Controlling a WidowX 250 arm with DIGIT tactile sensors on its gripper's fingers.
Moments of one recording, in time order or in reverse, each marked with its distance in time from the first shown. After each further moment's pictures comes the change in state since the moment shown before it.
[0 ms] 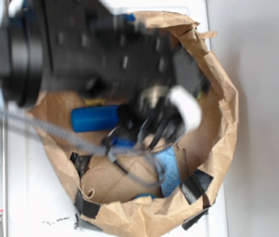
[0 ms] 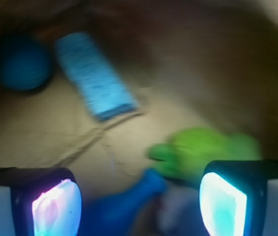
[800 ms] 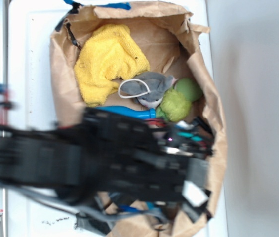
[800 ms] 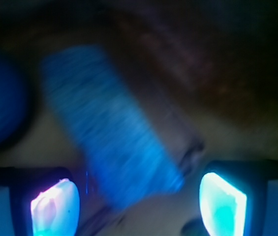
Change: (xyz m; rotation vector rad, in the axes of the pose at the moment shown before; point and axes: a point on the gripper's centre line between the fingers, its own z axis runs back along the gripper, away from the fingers) arm 0.046 -0.001 -0.045 0.091 0.087 0.090
